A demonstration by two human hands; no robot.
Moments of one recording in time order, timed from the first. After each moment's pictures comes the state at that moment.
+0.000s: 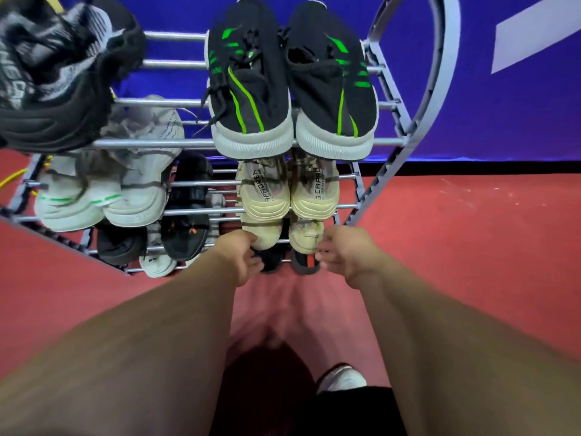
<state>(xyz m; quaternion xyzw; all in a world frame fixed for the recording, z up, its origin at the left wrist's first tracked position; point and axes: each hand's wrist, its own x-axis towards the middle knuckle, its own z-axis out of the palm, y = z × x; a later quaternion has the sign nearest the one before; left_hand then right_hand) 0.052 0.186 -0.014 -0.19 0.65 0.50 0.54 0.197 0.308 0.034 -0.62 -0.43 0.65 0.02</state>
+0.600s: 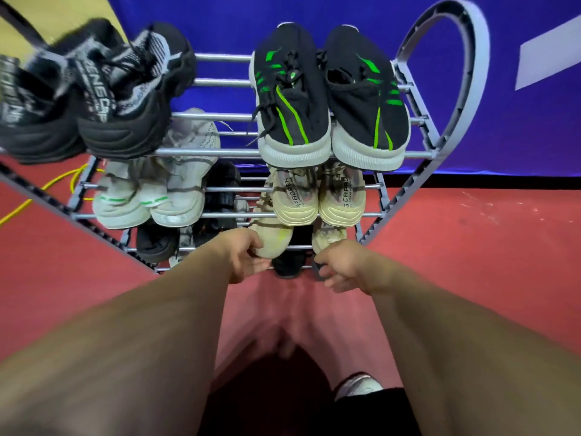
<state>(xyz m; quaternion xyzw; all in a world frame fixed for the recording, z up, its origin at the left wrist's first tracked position) 0.020 0.149 0.020 -0.15 0.68 0.48 0.54 0.182 0.287 0.025 -0.53 -0.60 0.56 -0.19</state>
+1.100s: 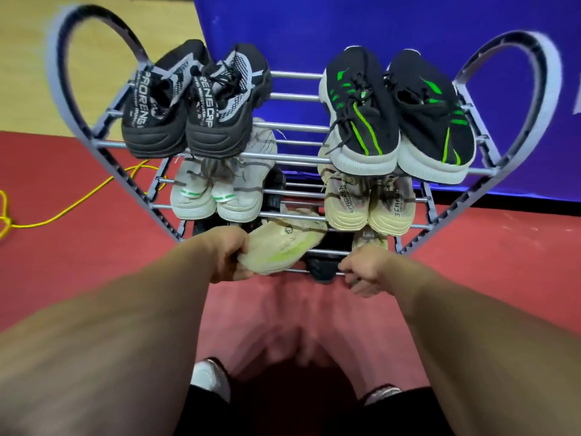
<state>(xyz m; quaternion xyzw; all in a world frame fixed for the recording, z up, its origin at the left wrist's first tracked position) -0.028 0.057 0.066 -0.11 0.76 0.38 0.51 0.151 0.261 0.032 -0.50 -0.66 0.50 -0.26</state>
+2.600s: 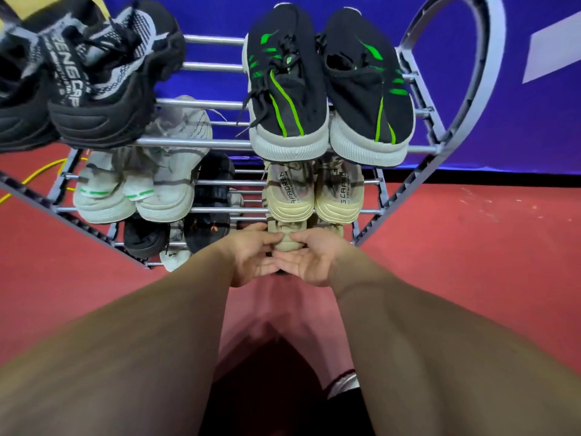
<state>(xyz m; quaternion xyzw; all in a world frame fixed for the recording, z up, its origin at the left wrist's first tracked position) 0.036 0.159 0.015 -0.04 0.63 0.48 0.61 0.139 0.265 0.021 -0.53 -0.23 0.81 -0.07</state>
